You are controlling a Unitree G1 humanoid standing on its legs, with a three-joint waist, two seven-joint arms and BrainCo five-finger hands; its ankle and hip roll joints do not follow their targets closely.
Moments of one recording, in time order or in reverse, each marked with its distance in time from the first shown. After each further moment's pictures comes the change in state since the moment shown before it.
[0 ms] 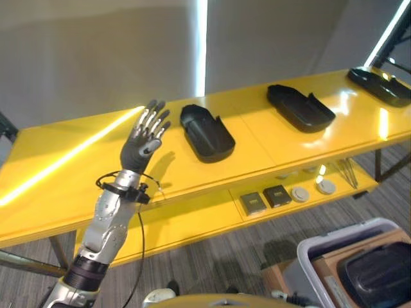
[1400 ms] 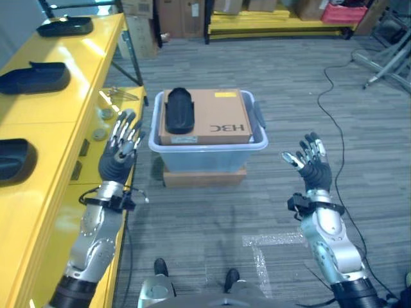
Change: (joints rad) left arm 0.173 -0.017 0.109 -0.083 -0.077 0.021 0.143; right arm 0.013 -0.138 -0.121 -1.258 0.120 -0.113 -0.179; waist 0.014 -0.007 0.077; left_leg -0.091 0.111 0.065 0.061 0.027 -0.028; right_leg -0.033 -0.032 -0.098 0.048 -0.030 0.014
